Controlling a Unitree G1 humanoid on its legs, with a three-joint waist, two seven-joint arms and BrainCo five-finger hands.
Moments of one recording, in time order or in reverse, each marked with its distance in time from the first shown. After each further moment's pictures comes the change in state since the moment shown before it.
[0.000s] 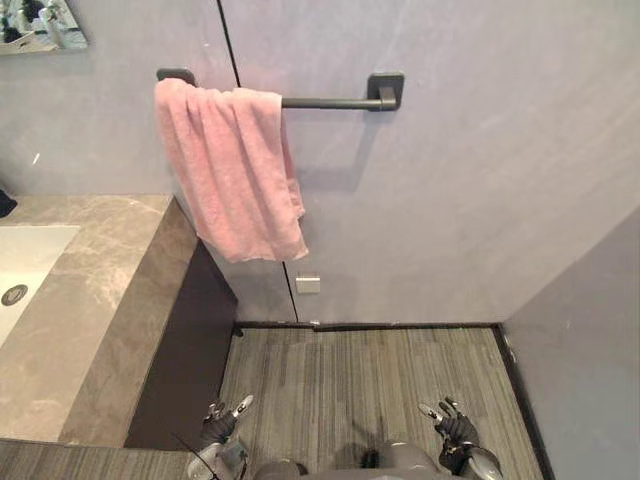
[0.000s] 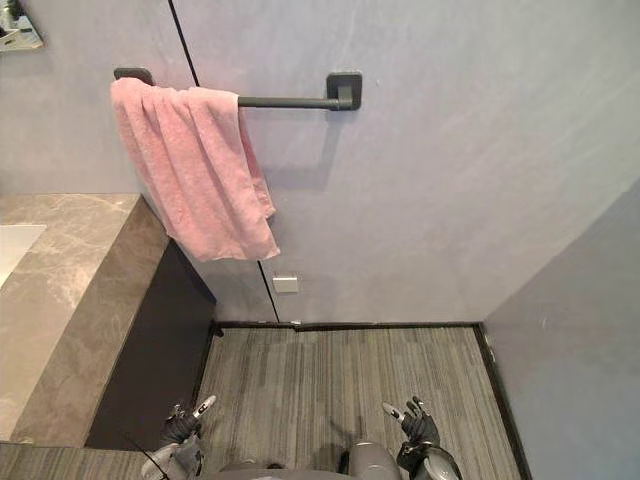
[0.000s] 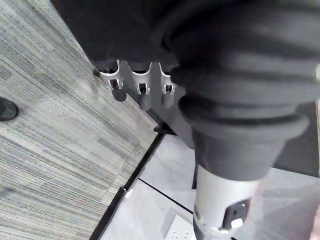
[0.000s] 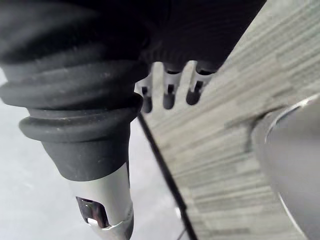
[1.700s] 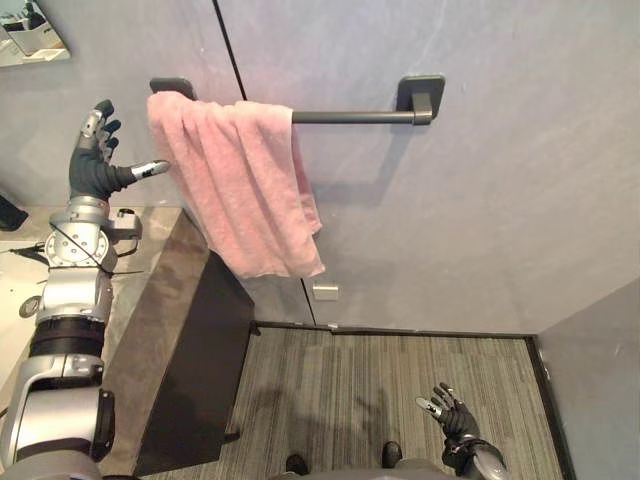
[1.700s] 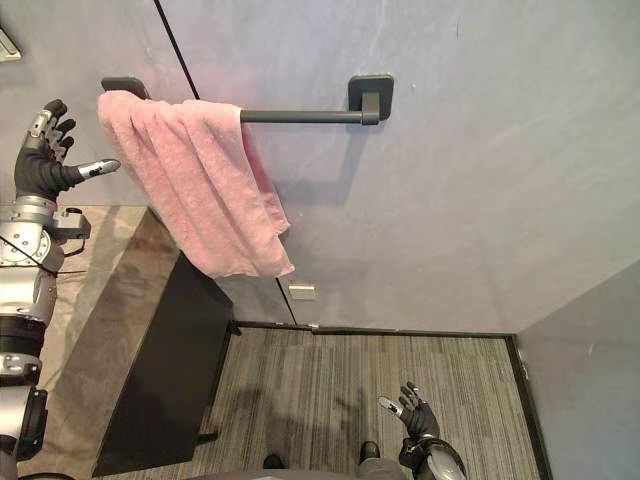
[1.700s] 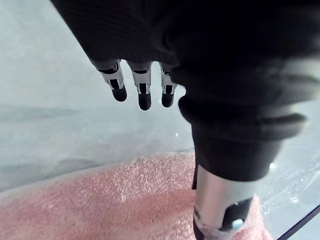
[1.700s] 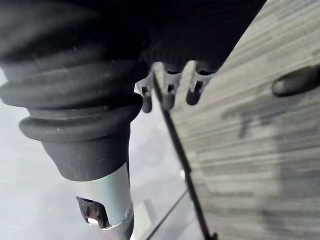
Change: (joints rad) left arm -0.713 0.721 -0.121 -0.304 0.093 -0.040 -0.053; right arm 0.057 -0.030 0.073 -0.134 -0.002 -0.020 0.089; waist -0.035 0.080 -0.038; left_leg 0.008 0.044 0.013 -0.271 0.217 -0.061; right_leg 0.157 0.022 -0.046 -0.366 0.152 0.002
